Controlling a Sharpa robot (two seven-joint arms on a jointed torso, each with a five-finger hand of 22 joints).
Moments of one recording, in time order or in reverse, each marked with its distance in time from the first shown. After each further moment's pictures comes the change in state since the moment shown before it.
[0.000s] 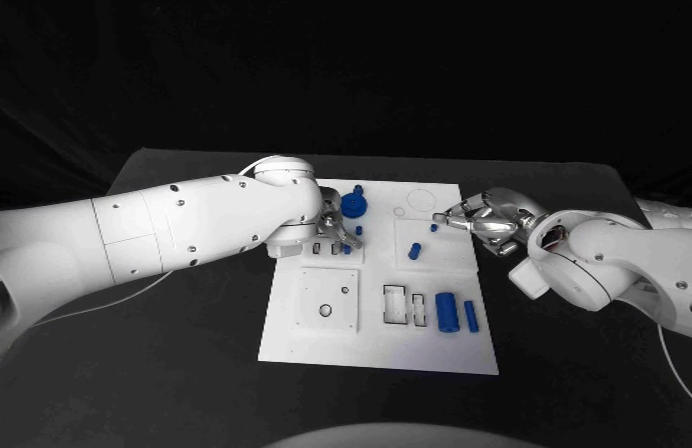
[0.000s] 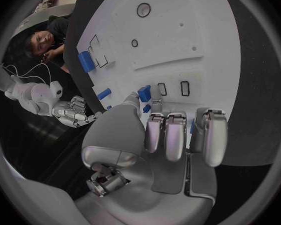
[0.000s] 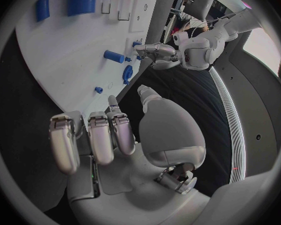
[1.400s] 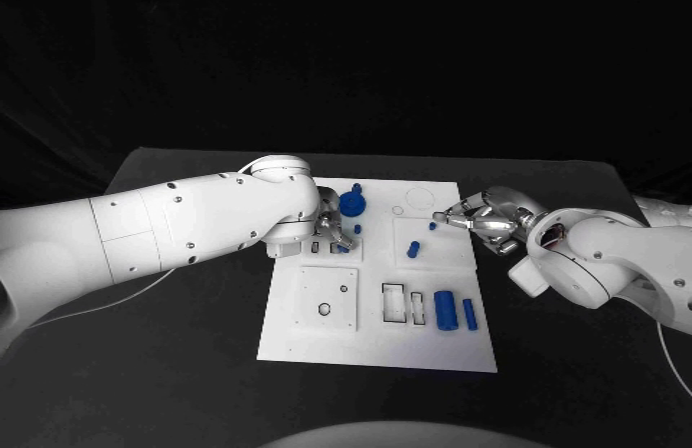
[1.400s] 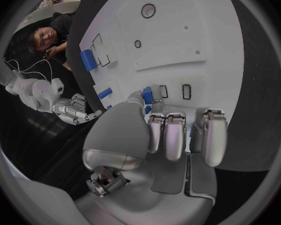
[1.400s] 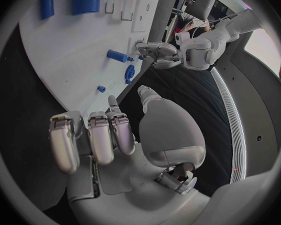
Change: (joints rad) left arm 0.000 0.003 -0.003 -0.011 0.044 -0.002 0.004; left_hand 0.219 -0.026 0.074 -0.002 0.204 0.016 -0.012 -0.041 0.033 0.002 -0.009 0.001 0.003 -0.003 -0.011 0.000 0.000 0.000 0.000 -0.007 0.000 0.000; right arm -0.001 -0.003 0.000 -0.003 -0.008 0.000 -0.012; right_hand -0.004 0.004 -0.003 0.003 0.000 -0.003 0.003 0.000 0.000 0.000 0.007 0.000 0.000 0.000 0.000 0.000 0.001 0.000 -0.004 0.004 0.000 0.000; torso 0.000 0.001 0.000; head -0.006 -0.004
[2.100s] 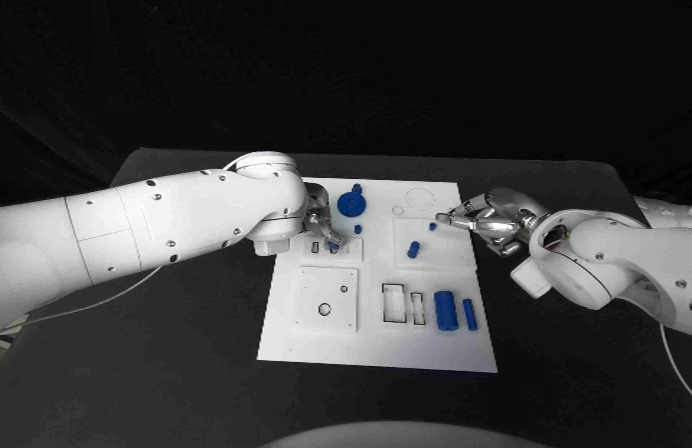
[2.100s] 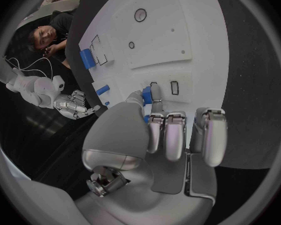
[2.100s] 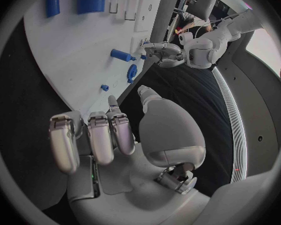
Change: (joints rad) left arm 0.014 -0.053 0.001 0.034 0.003 -0.003 -0.002; left_hand -0.012 -0.012 0.000 0.000 0.006 0.011 0.000 -0.004 0.002 0.002 -0.002 0.000 -0.002 0.000 0.000 0.000 0.001 0.000 0.000 0.000 0.000 0.000; right arm -0.004 -0.005 -0.001 -0.006 -0.002 0.000 -0.007; right_hand 0.000 0.000 0.000 0.000 0.000 0.000 0.000 0.000 0.000 0.000 0.000 0.000 0.000 0.000 0.000 0.000 0.000 0.000 0.000 0.000 0.000 0.001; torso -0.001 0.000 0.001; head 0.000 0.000
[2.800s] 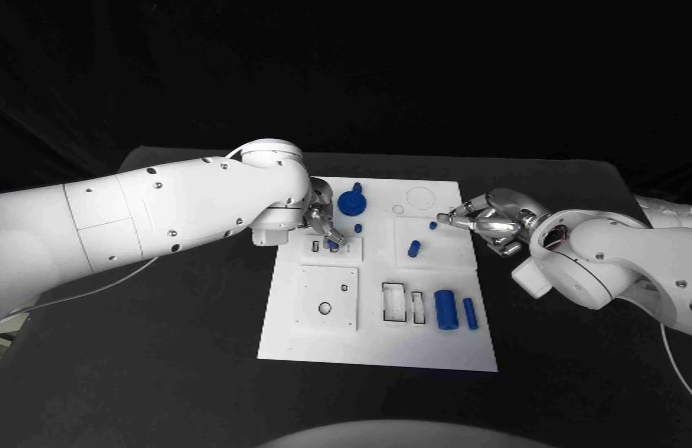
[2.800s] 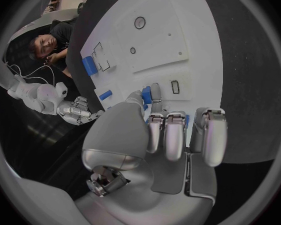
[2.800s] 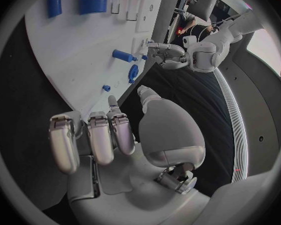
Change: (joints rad) left arm 0.030 0.015 0.000 -0.006 -0.016 0.111 -0.002; left_hand -0.011 0.000 -0.003 0.003 -0.012 0.007 0.000 -0.002 0.001 0.000 0.000 0.000 0.000 0.000 0.000 0.000 0.000 0.000 0.000 0.000 0.000 0.000; right arm -0.002 0.002 -0.001 -0.002 -0.001 0.000 -0.007; right_hand 0.004 0.004 0.000 0.000 0.000 0.000 0.000 0.000 0.000 0.000 0.000 0.000 0.000 0.000 0.000 0.000 0.000 0.000 0.000 0.000 0.000 0.000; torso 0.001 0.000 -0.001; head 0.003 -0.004
